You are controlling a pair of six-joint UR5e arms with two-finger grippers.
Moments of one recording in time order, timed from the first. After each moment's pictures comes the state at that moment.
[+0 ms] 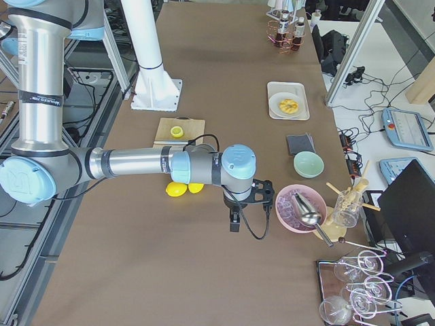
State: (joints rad) left arm -1.65 -1.34 -1.81 -1.90 -2.43 0.17; right arm 1.61 -1.67 1.77 -1.66 2.34 0.02
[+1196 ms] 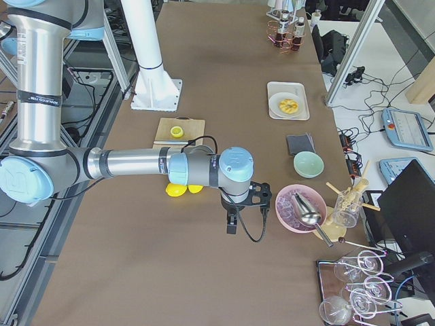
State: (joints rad) left arm -1.44 -1.54 -1.71 -2.47 -2.44 -0.51; right arm 1.61 -1.68 1.77 -1.66 2.33 0.03
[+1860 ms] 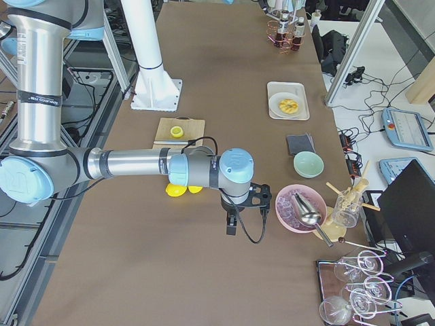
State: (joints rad) left arm -1.21 -1.63 -1.66 -2.49 -2.00 -0.82; right arm 1.61 -1.68 1.76 -1.66 2.33 0.03
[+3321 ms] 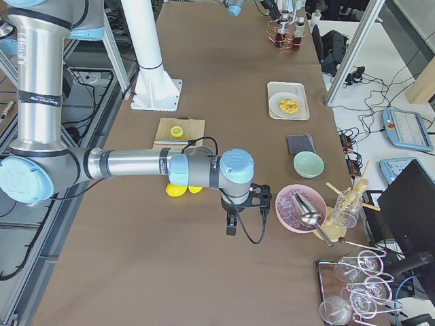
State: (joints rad) left arm -1.11 -1.80 -1.48 -2.50 -1.74 -0.79; right arm 1.61 -1.68 1.76 -1.66 2.33 0.03
